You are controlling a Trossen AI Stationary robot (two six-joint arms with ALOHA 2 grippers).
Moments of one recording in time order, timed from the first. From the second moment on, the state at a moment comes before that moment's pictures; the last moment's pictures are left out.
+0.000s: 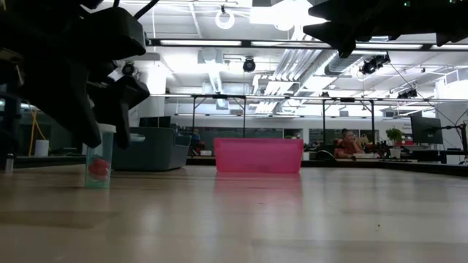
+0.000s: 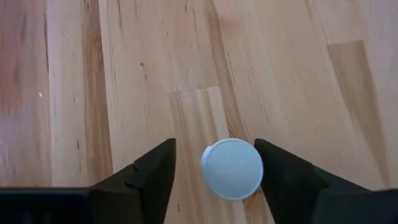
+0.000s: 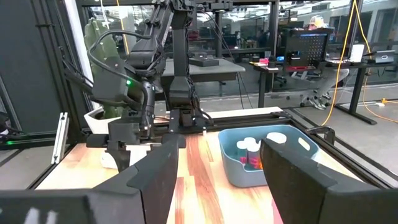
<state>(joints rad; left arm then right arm) -0.28 1.48 0.69 -0.22 -0.12 -0.18 0.11 0.96 0.37 0.63 0.21 0.03</state>
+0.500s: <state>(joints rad) -0.28 1.43 0.69 -0.23 -0.12 -0.14 0.11 0.96 0.37 0.63 0.21 0.03</state>
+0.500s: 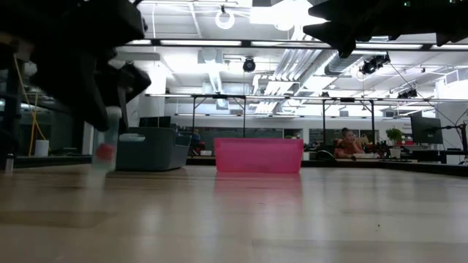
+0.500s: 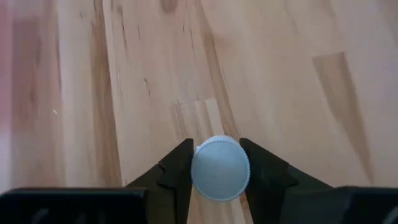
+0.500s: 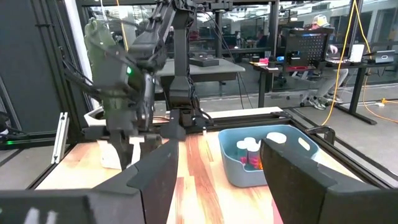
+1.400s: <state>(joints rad) 0.15 1.06 0.50 0.27 -0.42 0.06 0.11 0.96 0.37 0.62 0.21 0.03</state>
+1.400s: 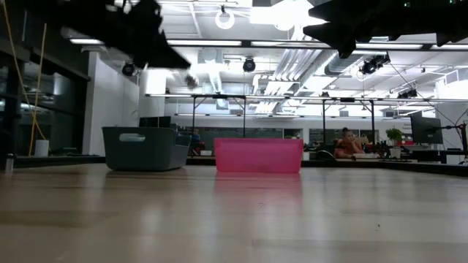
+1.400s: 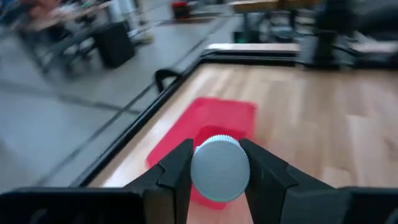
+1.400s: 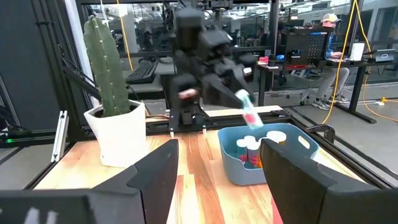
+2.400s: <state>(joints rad) 0.36 1.22 0.36 0.17 -0.35 -0.39 0.11 0.96 0.37 0.62 0.24 0.03</state>
